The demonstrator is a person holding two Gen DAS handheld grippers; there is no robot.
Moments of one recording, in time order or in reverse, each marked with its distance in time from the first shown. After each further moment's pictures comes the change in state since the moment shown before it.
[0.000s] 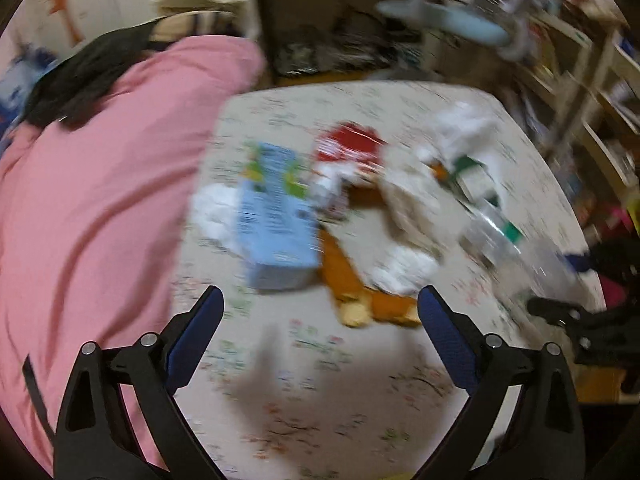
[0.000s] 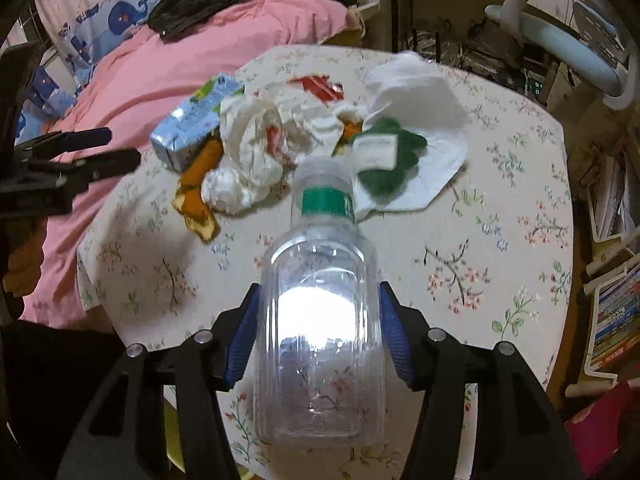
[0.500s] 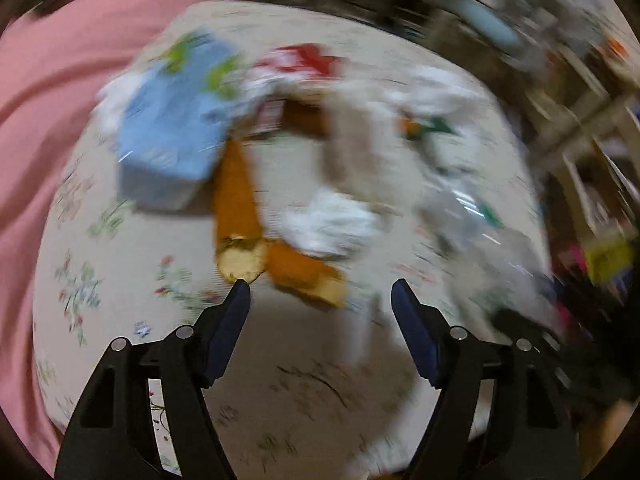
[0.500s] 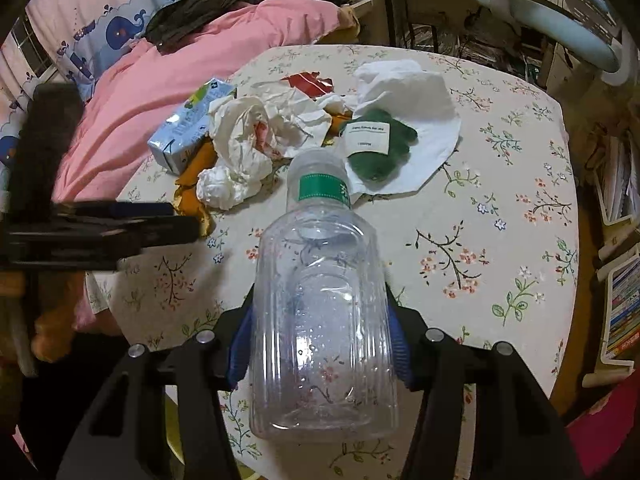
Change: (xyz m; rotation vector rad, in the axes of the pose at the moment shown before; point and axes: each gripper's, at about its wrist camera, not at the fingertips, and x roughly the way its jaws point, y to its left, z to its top) left arm 0.053 -0.020 -0.022 -0.320 0.133 -0.188; right arm -0.007 -0.017 -0.005 0.060 -0.036 0.062
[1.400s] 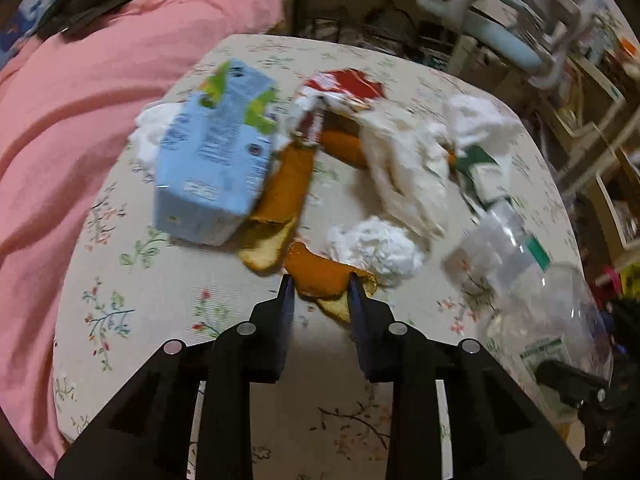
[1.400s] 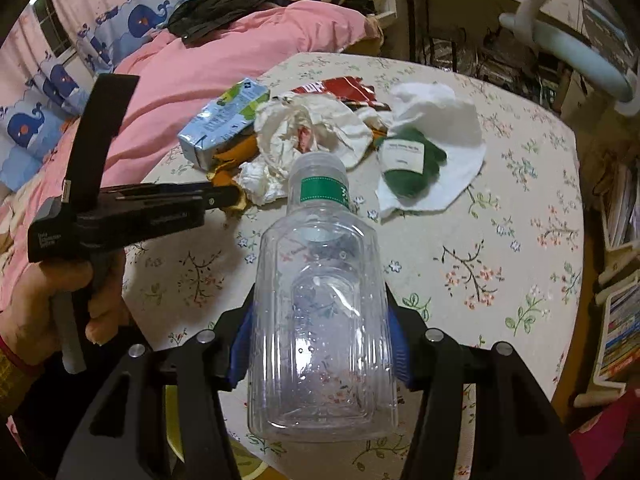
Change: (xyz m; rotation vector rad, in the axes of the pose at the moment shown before) left arm 0.002 -0.004 -0.002 0.063 -0.104 0.096; right arm -0.012 0.029 -0.001 -0.101 -0.029 -0.011
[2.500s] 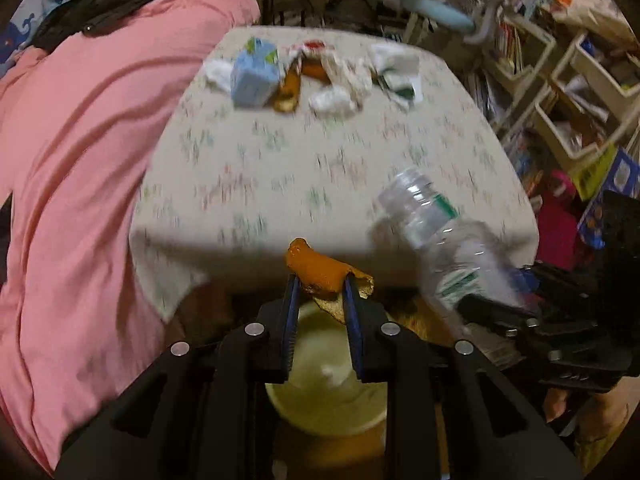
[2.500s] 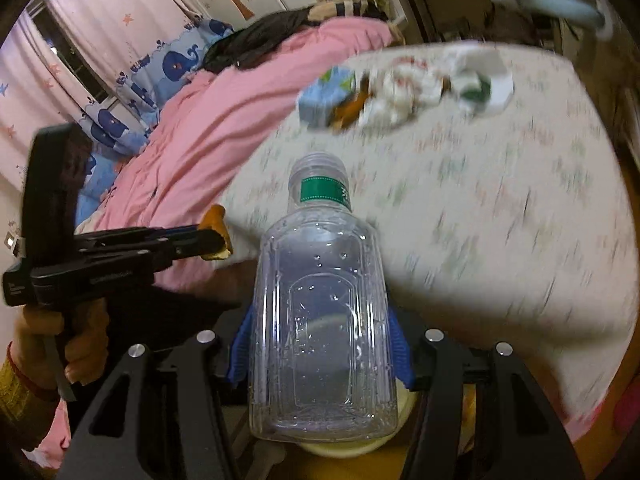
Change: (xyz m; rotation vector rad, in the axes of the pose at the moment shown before) left arm -0.159 0.023 -0.163 0.110 0.061 -0.055; right arm -0.046 0.098 -0.127 0.212 -0.074 0.230
